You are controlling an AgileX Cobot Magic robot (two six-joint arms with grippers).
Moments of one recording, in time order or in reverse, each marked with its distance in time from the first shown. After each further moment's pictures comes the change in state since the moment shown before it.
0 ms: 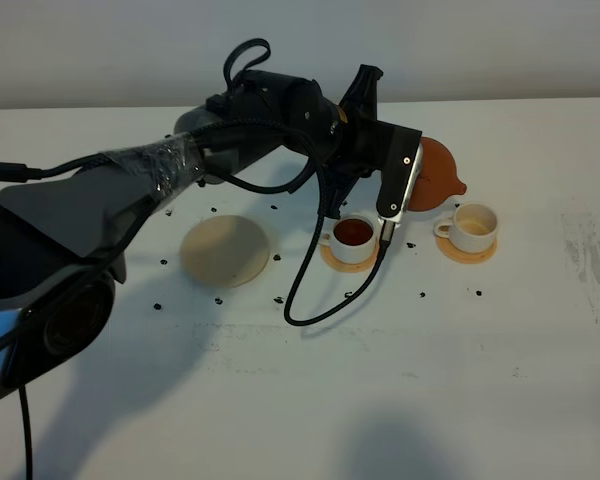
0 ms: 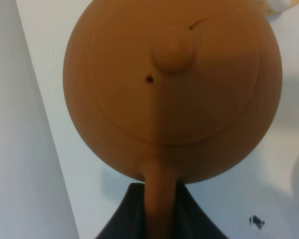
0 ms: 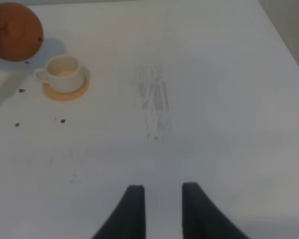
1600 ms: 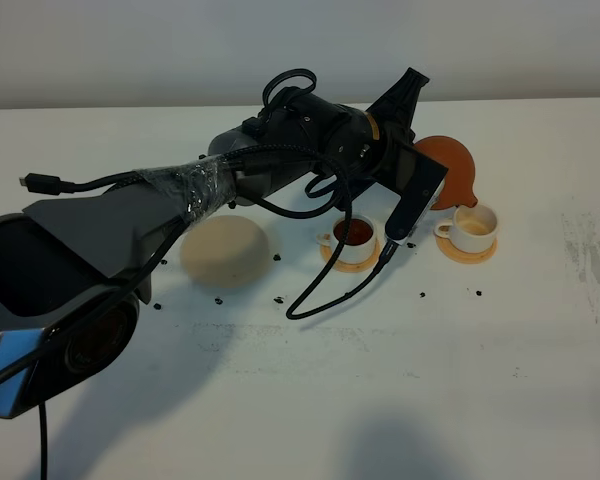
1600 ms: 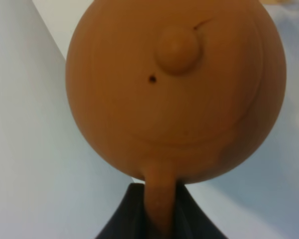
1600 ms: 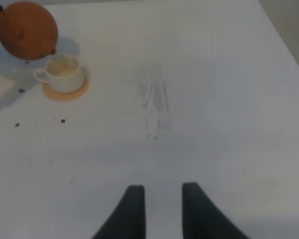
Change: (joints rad) left arm -0.069 0.015 0.000 0.240 -0.137 0.066; right arm 0.000 0.000 0.000 0.000 0.000 0.000
